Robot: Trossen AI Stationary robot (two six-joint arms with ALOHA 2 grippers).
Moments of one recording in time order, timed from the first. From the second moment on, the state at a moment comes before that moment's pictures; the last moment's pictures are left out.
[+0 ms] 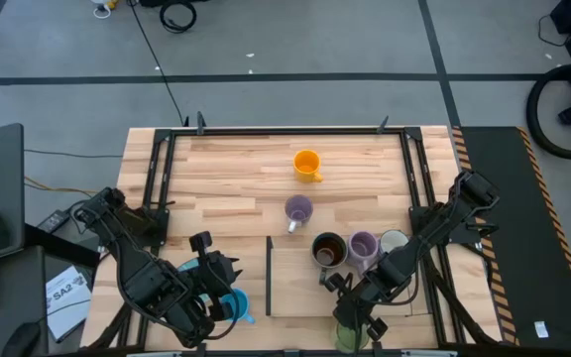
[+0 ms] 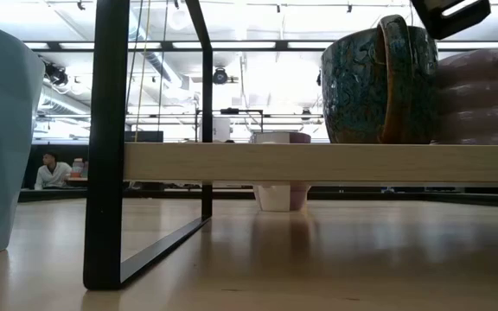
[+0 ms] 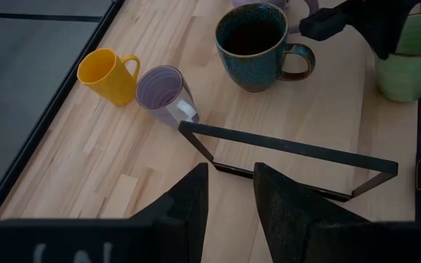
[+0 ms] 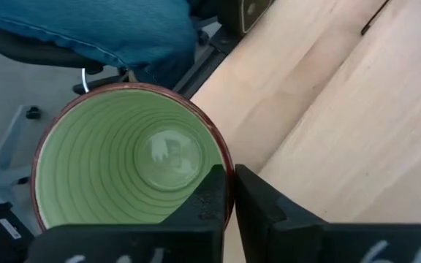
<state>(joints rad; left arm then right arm) -0.80 1.77 1.96 -1.46 -0.81 -0.93 0.68 1.72 1.16 -0.42 -0.08 0.05</state>
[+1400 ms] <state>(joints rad) -0.80 1.77 1.96 -1.45 -0.81 -0.93 0.72 1.71 1.46 -0.85 -0.08 0.33</state>
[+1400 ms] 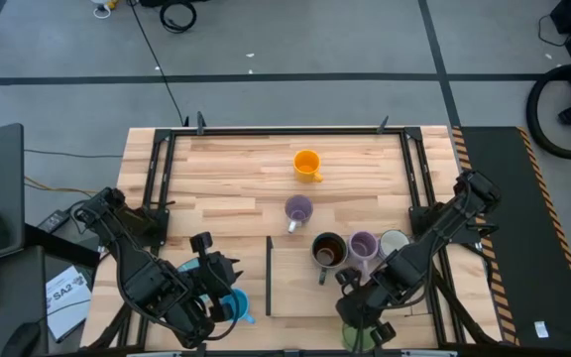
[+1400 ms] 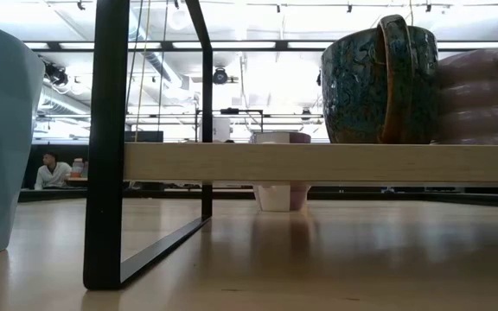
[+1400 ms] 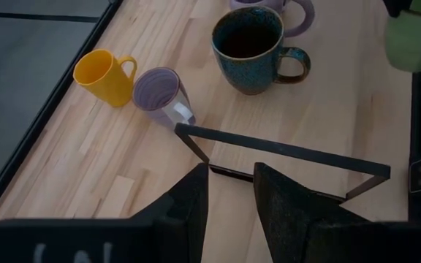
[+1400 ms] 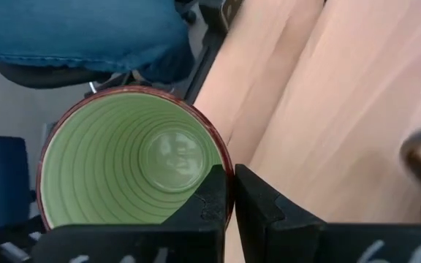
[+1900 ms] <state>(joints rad) -0.80 1.77 1.96 -1.44 -0.81 -0.93 0.81 1.69 1.47 -1.07 -0.02 0.56</state>
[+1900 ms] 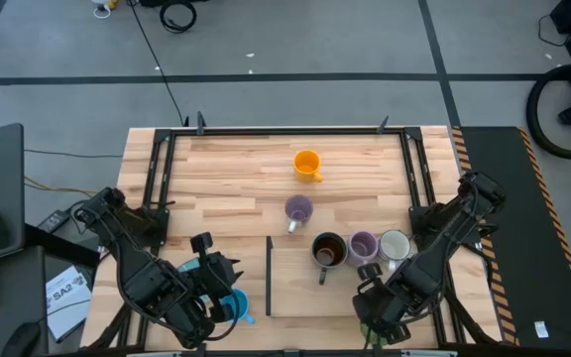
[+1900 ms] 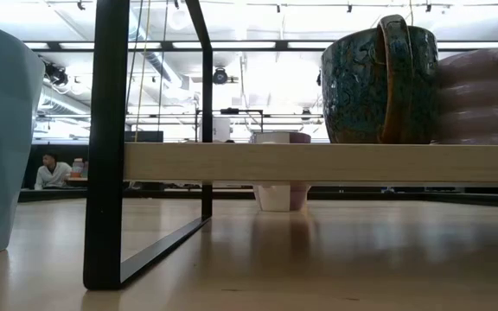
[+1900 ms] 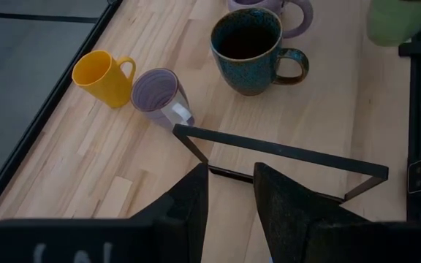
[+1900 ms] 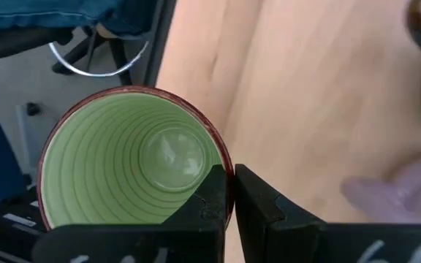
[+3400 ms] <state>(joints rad) -0.80 1.77 1.96 -1.43 -0.81 -0.93 0.88 1.39 1.14 -1.11 0.13 0.70</state>
